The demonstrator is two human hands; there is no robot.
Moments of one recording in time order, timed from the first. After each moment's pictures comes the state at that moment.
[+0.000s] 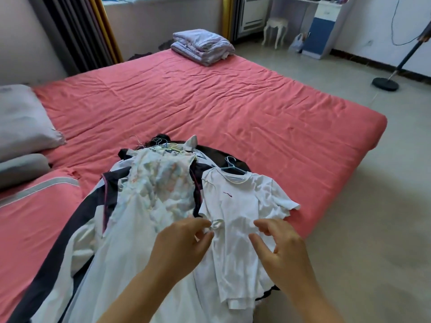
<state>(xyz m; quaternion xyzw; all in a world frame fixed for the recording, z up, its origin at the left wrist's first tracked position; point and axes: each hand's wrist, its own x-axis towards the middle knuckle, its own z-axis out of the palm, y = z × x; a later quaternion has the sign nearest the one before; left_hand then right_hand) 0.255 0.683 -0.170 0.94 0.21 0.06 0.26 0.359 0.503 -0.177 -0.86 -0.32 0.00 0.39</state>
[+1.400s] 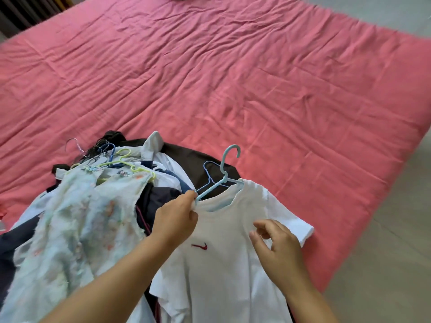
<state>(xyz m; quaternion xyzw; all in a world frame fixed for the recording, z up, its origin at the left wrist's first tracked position) 0.593 0.789 -0.348 0.94 0.28 -0.07 0.16 0.652 0.576 -0.342 -0.88 -0.20 0.17 0.40</state>
